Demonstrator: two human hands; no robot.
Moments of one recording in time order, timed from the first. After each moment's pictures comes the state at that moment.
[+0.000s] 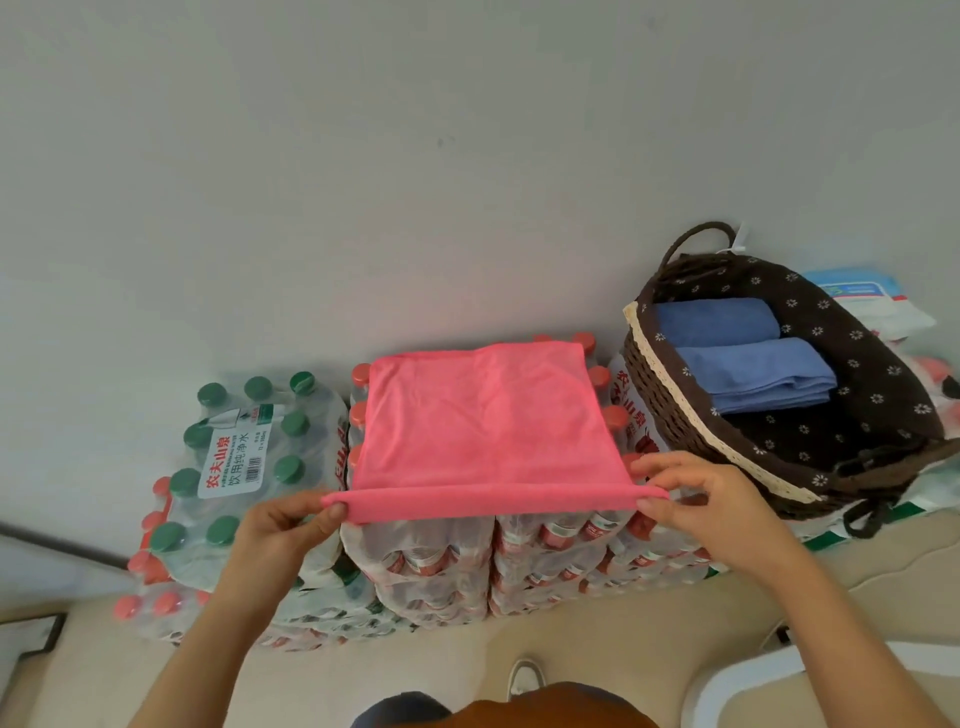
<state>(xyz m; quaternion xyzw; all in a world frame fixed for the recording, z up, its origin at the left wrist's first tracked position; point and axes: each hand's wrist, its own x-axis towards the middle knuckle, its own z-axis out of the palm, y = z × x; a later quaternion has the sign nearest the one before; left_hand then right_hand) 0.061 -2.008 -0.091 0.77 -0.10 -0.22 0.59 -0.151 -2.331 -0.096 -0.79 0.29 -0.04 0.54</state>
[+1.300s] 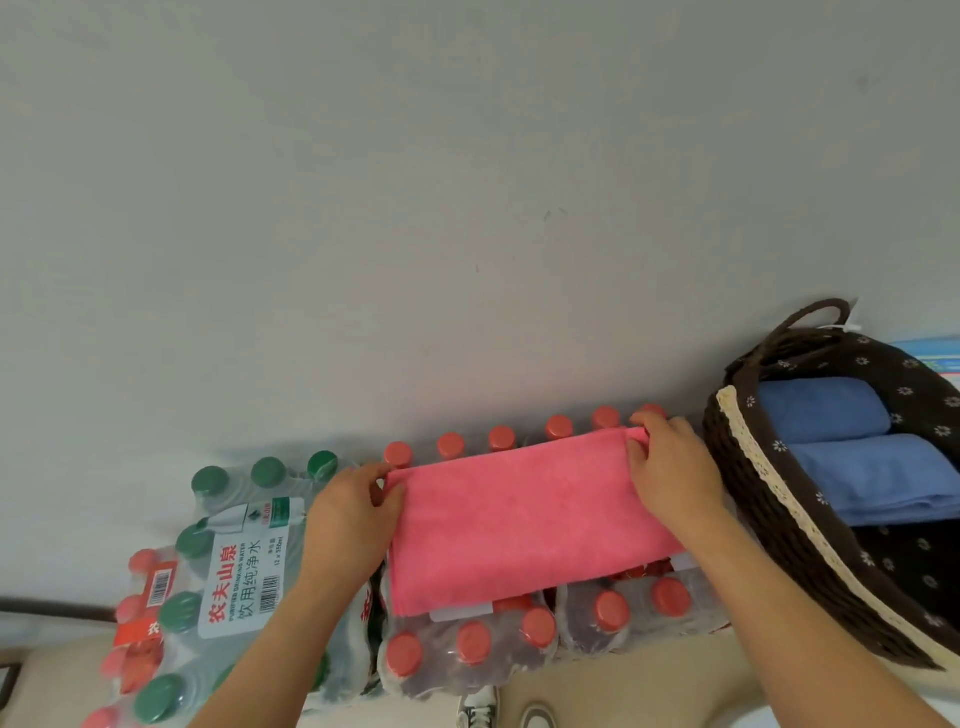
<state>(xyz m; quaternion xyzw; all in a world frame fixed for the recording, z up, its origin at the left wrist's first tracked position) 0.201 -2.085 -0.129 0.93 -0.19 -0.10 0.29 0.043 -2.361 -0.136 -0.90 0.41 -0.04 0.17</state>
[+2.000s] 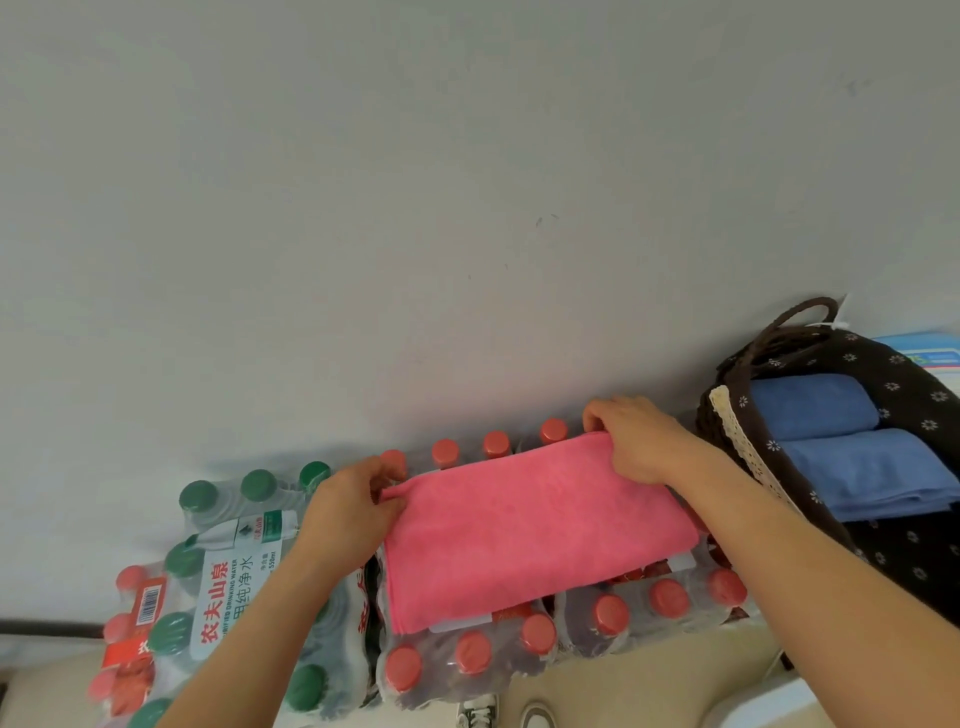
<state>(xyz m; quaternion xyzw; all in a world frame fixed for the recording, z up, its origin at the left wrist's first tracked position) 0.220 -2.091 -0.115 0.90 -0.26 -0.19 0.28 0.082 -2.378 -0.104 -0.95 0.22 0.17 0.14</state>
